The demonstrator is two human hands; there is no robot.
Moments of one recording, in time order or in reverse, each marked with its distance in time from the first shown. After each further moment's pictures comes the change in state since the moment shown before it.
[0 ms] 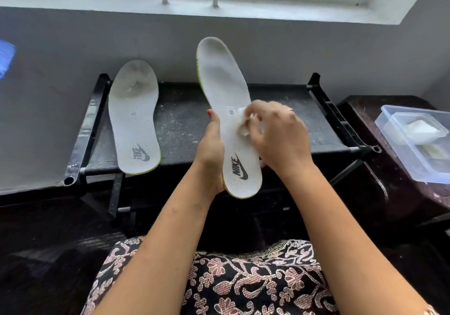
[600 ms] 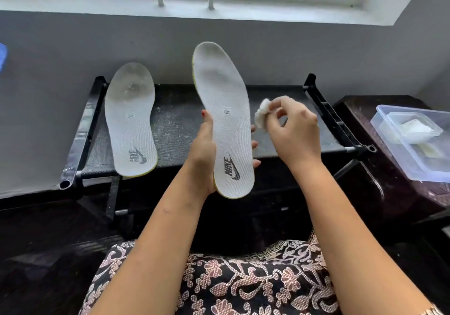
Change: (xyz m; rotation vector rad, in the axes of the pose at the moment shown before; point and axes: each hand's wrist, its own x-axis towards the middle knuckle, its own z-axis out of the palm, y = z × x) left_hand -0.003 0.007 -0.007 0.087 0.001 -0.004; right_hand 0.007 0.033 0.009 0.253 0.210 0.164
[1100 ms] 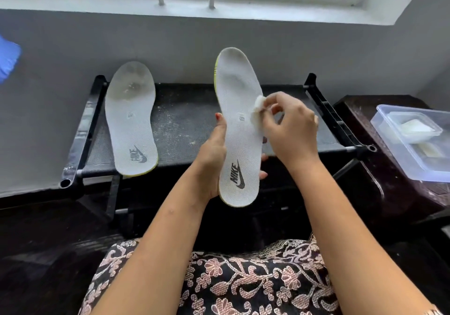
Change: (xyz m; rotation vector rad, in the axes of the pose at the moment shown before) left_hand -0.003 -0.008 0.008 0.062 -0.086 -0.099; right_hand -0.001 -0.013 -0.002 -0.003 0.009 -0.031
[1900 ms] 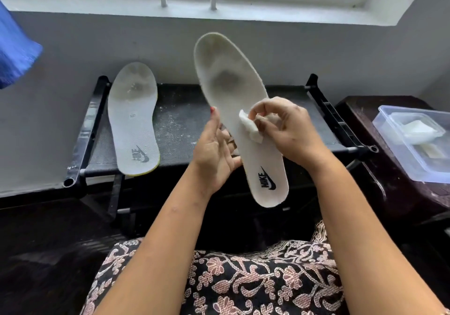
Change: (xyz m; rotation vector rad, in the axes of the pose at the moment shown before) left_hand 0.007 0.002 -0.008 -0.081 0.047 0.210; right_hand 0.005 0.003 -0.018 0.299 -0.357 -0.136
